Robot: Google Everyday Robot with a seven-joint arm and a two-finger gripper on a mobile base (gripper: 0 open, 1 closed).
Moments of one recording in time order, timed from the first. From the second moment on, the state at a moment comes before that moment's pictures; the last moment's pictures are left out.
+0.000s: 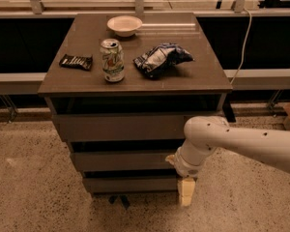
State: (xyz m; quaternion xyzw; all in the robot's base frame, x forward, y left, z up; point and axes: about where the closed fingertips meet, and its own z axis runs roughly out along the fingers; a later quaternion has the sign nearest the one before) arm 0.468 -0.120 0.518 -0.74 0.65 0.15 0.06
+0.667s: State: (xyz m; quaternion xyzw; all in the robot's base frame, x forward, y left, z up) arm 0.495 -0.138 0.461 -0.73 0.67 0.10 0.08
